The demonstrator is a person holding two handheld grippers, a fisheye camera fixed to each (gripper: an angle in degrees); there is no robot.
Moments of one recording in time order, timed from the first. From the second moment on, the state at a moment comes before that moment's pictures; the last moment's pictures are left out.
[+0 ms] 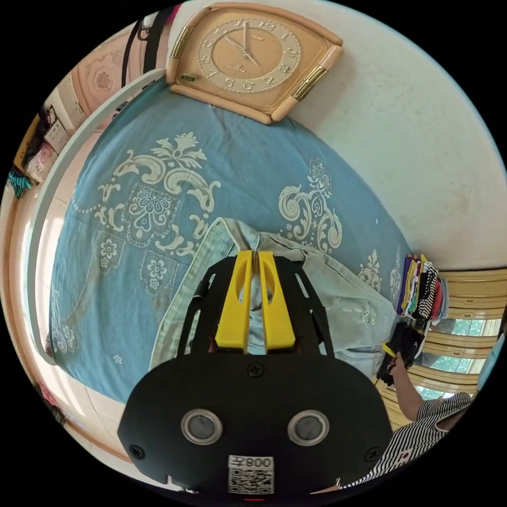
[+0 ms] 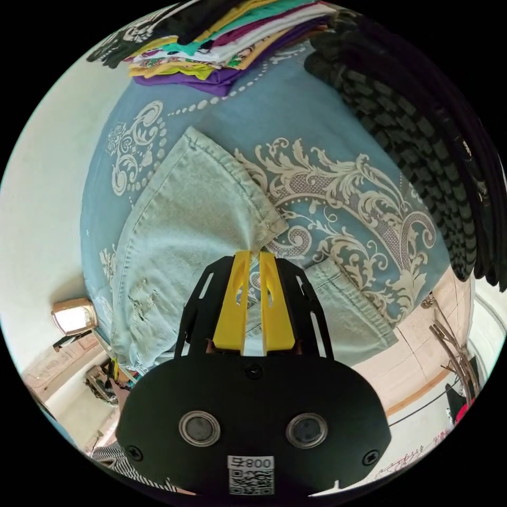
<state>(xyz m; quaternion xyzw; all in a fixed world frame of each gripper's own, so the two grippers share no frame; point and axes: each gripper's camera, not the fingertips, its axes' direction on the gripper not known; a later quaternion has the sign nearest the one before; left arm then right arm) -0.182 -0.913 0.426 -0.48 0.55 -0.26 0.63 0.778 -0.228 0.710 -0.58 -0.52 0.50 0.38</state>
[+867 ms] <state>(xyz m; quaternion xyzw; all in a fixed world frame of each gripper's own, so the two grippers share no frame) -0.295 -0.811 0.424 -0.71 -0.20 -0.11 0.66 0.471 -0.641 0.630 -0.15 -0.75 0.00 0.64</state>
